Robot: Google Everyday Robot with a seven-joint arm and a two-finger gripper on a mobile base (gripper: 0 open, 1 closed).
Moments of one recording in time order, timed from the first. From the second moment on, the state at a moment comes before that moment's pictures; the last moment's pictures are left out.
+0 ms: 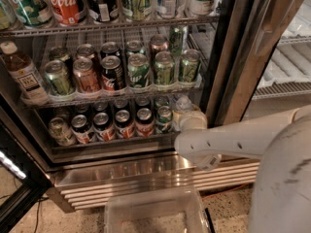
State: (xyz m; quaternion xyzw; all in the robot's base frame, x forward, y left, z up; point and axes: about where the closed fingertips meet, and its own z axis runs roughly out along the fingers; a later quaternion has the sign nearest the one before) arm 0.689 -0.137 0.655 -0.09 0.81 -0.10 0.57
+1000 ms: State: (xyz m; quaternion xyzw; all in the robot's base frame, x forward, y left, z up) arm 0.683 -0.138 0.663 -0.09 0.80 -0.10 0.58
